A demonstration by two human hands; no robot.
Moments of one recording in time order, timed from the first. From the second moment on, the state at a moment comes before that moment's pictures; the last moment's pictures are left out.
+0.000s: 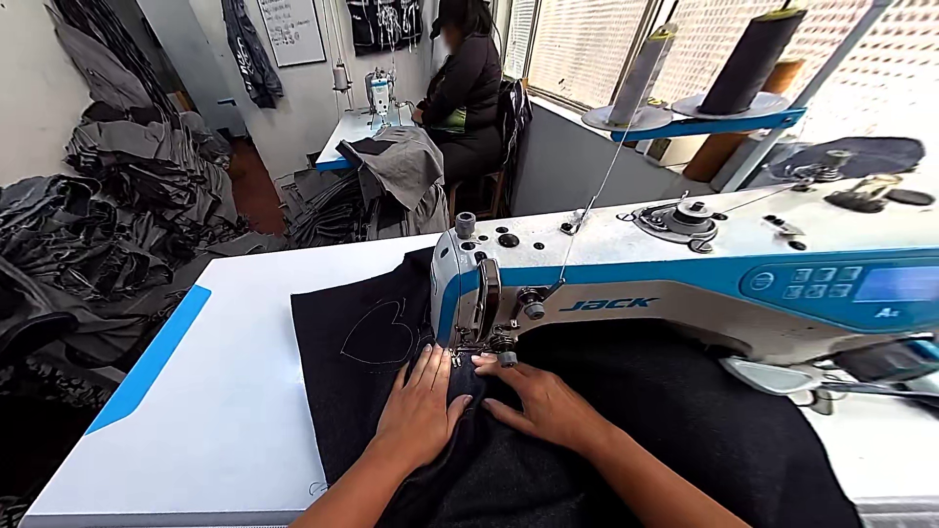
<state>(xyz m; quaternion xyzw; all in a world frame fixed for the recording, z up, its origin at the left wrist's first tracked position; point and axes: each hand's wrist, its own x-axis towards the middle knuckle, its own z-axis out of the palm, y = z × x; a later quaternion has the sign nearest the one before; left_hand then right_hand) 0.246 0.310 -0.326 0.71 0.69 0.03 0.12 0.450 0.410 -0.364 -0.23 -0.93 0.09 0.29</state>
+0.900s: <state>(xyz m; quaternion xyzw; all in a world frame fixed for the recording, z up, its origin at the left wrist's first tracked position) 0.238 0.312 -0.325 0.73 0.68 0.02 0.13 0.452 0.410 -0.360 -0.21 -0.94 0.10 0.25</state>
